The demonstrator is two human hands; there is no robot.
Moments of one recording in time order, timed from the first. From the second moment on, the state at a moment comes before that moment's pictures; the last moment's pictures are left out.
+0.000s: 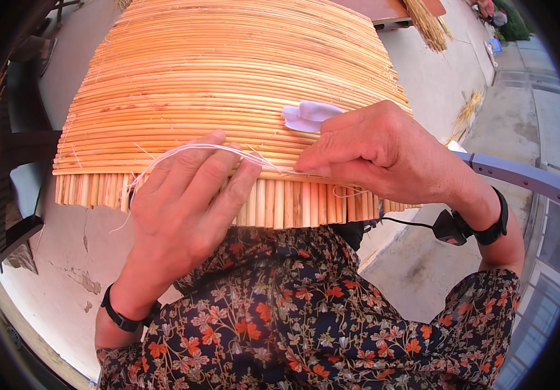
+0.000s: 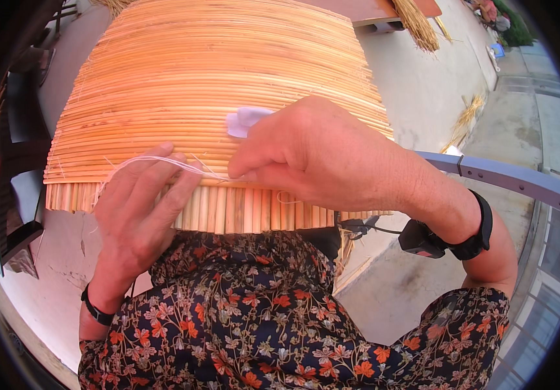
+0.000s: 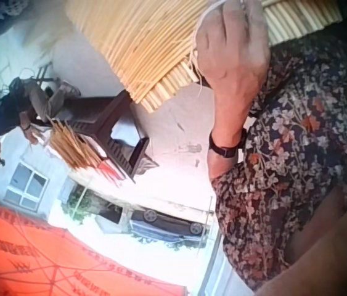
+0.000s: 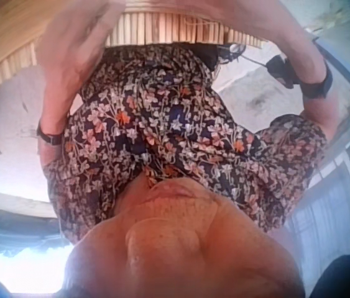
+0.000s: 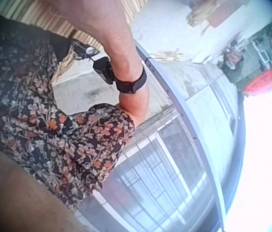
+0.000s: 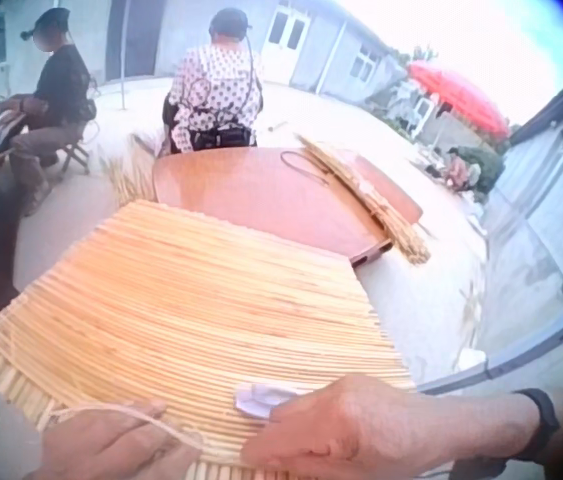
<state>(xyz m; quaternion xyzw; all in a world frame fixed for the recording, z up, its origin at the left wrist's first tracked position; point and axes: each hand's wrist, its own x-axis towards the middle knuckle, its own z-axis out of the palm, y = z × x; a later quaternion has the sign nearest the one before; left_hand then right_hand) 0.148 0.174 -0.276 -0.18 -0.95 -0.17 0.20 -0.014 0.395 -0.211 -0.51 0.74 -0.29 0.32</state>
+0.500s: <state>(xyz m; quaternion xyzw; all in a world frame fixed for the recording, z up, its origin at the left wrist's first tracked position) 0.145 0.179 -0.269 -0.17 -0.95 -0.18 0.19 -0.012 0.395 -0.212 -0.48 0.77 -0.26 0.33</state>
